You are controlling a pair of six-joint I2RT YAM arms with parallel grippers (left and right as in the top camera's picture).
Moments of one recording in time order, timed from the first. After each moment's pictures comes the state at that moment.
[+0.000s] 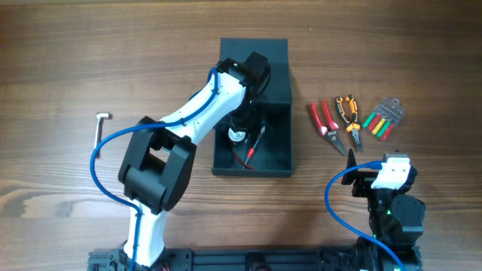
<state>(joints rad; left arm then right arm) -0.58 2.12 1.66 -1.14 0.04 -0.41 -0.03 0.01 0.13 -0.40 0.04 -0.05</state>
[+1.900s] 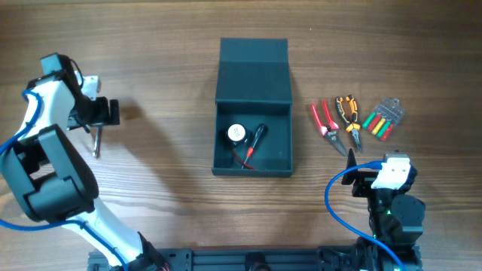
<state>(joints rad) 0.38 1.99 1.39 -0.84 -0.02 0.27 -0.03 0.01 0.13 -0.40 0.04 -0.05</state>
